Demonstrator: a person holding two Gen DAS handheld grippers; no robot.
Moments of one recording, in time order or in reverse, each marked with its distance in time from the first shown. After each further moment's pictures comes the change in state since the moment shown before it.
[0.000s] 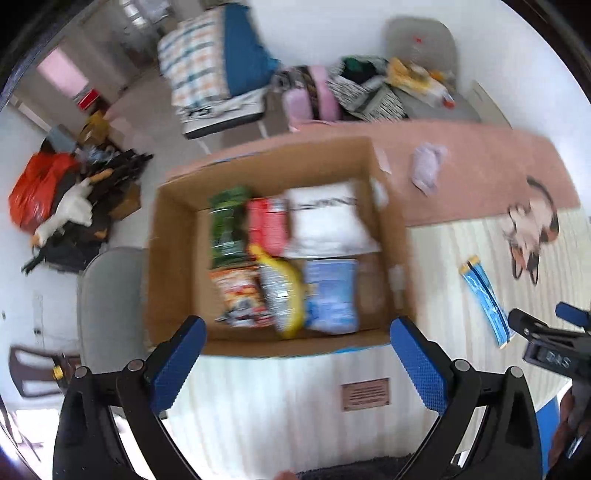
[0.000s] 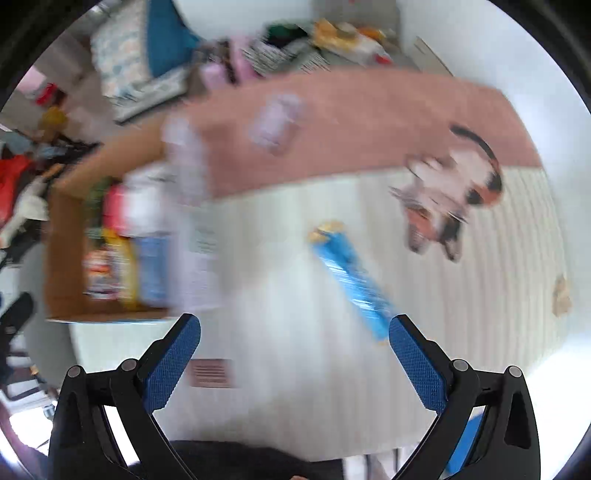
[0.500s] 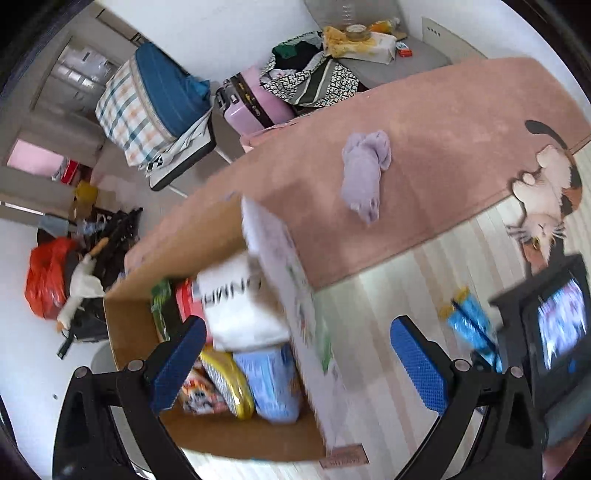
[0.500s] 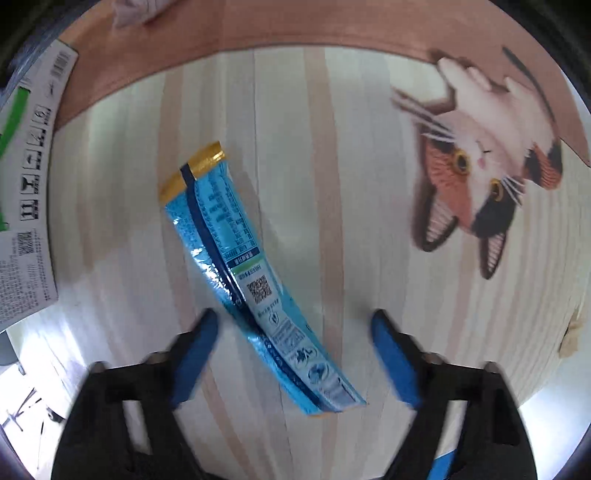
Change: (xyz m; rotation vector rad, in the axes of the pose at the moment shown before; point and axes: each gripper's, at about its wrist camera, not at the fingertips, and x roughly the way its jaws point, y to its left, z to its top) left arm 0.069 -0.147 0.098 0.268 0.035 0.132; right arm 0.179 -0.069 0.031 -0.111 0.288 -0.064
